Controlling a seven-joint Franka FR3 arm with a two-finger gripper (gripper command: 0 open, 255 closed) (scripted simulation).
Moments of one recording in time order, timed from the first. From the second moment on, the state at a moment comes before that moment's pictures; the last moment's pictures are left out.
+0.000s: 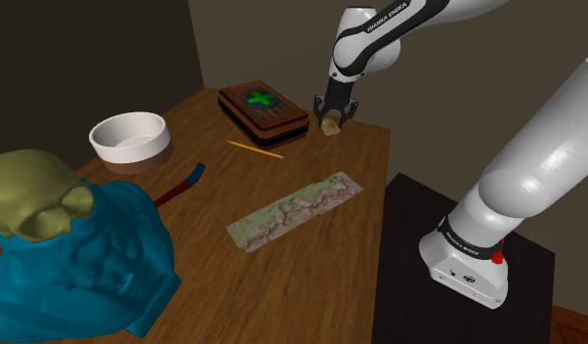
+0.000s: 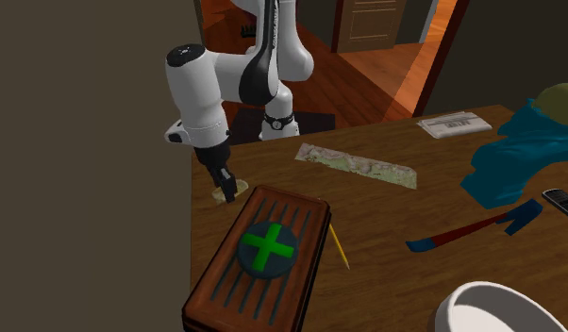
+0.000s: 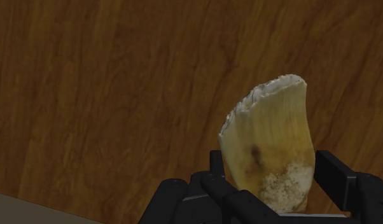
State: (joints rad) arm -0.17 -0.04 0.02 -2.38 0.08 2.36 0.61
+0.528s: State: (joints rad) arm -0.17 -0.09 0.02 -2.34 0.08 2.27 0.62
